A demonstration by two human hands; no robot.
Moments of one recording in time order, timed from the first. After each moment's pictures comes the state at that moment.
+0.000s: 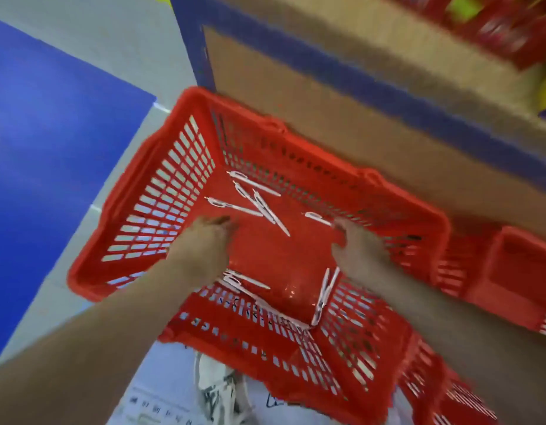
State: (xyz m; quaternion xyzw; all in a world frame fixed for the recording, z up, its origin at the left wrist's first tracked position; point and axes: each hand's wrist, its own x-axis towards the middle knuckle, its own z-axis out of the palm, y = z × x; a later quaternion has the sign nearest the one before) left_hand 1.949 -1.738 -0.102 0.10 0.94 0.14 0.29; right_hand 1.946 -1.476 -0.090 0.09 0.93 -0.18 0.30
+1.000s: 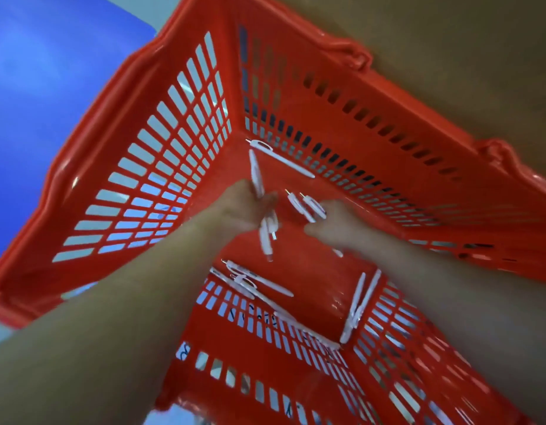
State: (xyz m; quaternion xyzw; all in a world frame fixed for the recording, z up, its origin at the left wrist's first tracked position) left_hand 1.900 -1.722 -0.182 -0.15 0.84 0.37 0.37; right_hand 1.902 -1.546 -0.202 0.07 0.89 -0.22 0.39
